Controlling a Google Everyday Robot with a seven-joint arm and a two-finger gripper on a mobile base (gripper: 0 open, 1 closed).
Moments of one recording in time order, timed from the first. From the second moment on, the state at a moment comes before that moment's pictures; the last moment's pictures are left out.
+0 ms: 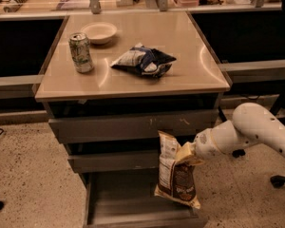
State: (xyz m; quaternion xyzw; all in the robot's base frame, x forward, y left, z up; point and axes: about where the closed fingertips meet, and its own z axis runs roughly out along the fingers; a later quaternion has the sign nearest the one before) arm 0.478 -0.133 0.624 -0.93 0.02 -0.02 0.36
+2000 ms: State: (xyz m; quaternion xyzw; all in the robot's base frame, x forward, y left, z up) arm 0.474 -0.138 0.444 -0.93 0.04 -0.02 0.37
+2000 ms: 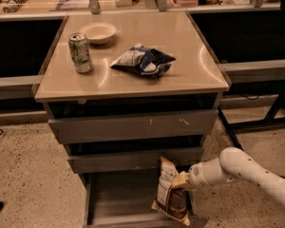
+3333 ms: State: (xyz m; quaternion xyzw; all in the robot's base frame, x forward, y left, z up) arm 0.514 -0.137 0.333 -0.91 0.12 -0.14 0.36
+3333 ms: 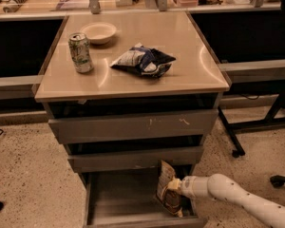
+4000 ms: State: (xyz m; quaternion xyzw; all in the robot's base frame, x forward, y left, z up) arm 0.510 -0.134 0.291 -0.90 0.17 -0.14 0.37
